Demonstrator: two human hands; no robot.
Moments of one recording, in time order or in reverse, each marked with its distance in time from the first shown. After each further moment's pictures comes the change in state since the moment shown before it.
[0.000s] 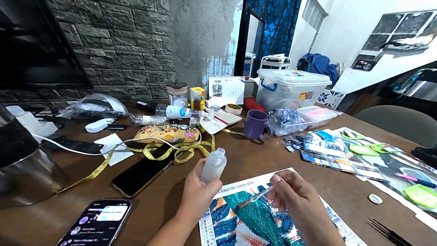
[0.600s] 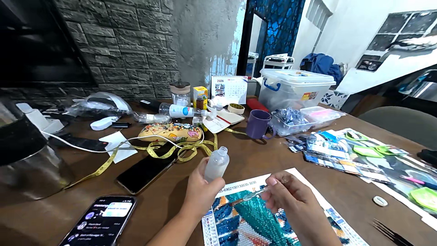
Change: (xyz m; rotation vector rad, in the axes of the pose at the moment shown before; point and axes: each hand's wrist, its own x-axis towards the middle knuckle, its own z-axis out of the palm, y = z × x) left_hand 0.000 0.001 -0.001 0.012 0.002 -0.026; right_hand -0.005 -0.004 0.011 0.048 -0.071 -0.014
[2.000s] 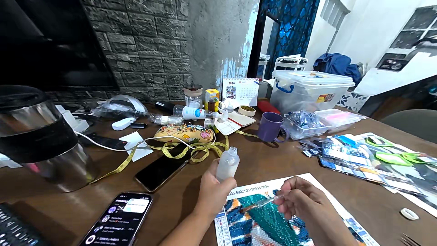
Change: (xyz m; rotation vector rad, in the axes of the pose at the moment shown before) left_hand 0.002 0.002 0.001 -0.108 0.007 -0.069; right_hand 0.007 0.001 -0.005 0.036 -0.027 0.169
